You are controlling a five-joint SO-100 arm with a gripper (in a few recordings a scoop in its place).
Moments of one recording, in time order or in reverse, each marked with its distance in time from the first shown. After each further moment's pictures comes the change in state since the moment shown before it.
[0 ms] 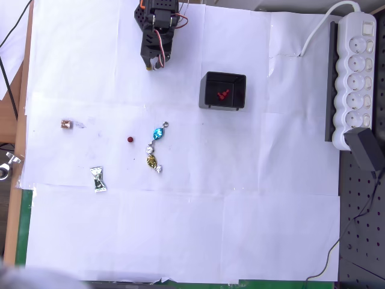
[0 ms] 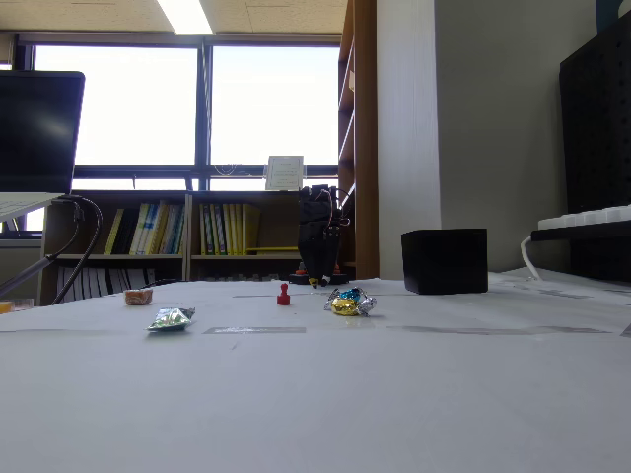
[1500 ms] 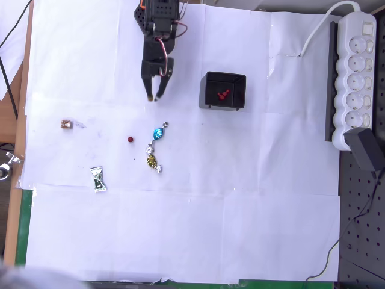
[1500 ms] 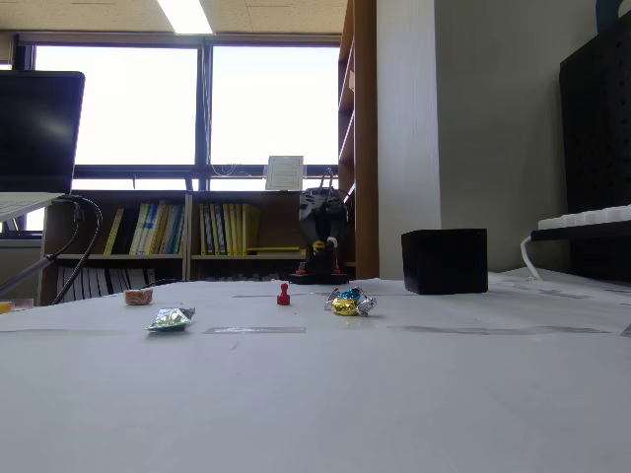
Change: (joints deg) arm -0.4 41.8 0.1 -79.7 7.3
